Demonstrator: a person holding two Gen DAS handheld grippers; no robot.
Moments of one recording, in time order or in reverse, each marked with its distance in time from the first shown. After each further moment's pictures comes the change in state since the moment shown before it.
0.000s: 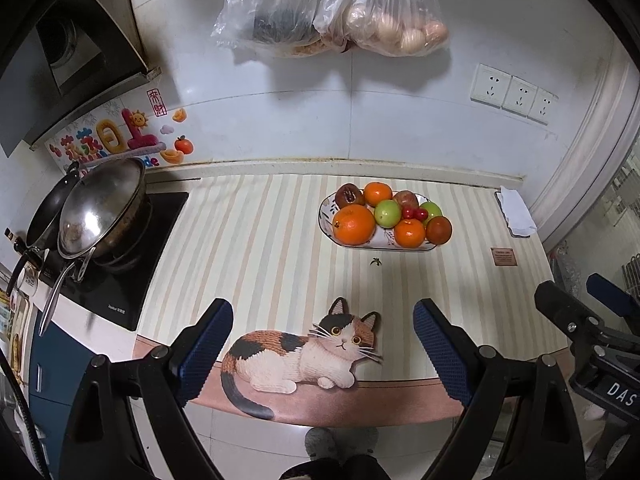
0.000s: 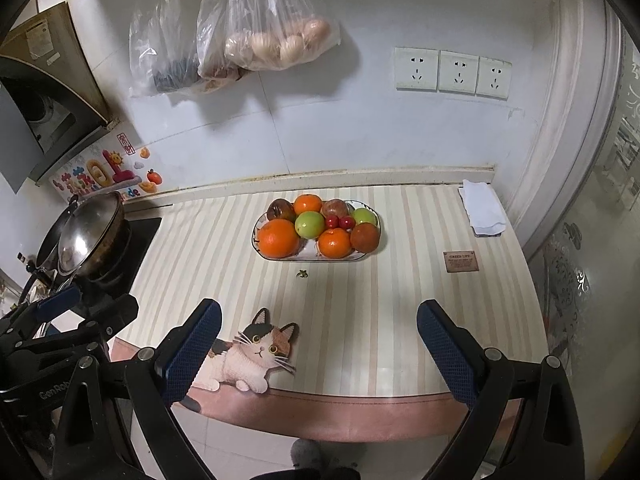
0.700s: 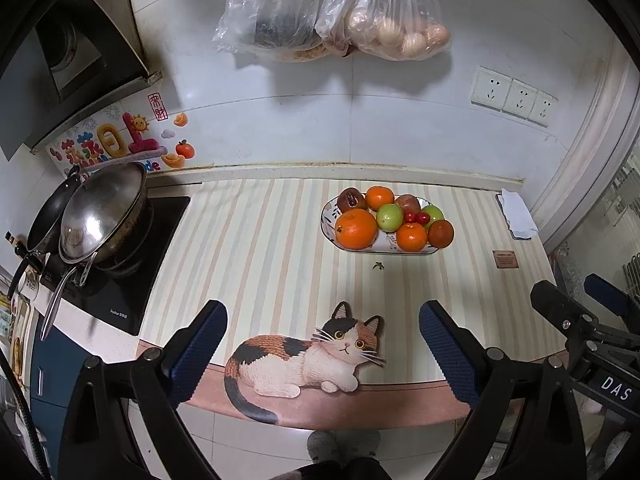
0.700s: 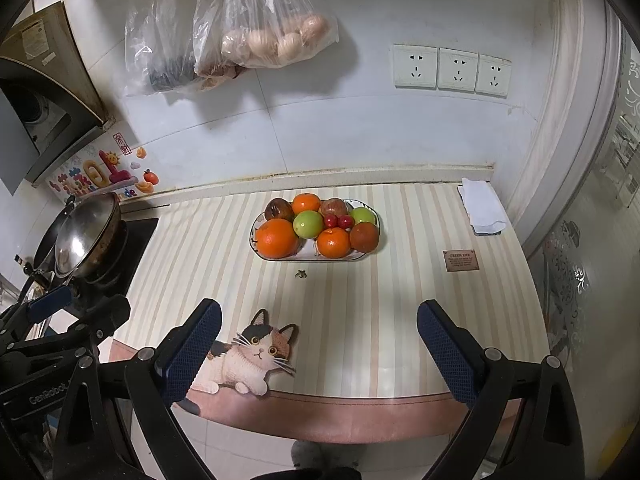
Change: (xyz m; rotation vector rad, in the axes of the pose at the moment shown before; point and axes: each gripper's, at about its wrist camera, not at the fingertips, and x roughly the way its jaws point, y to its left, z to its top) left arm 0.000 0.003 0.006 0.012 -0.009 0.004; right arm 0.003 0.003 0.000 0.005 0.003 -0.008
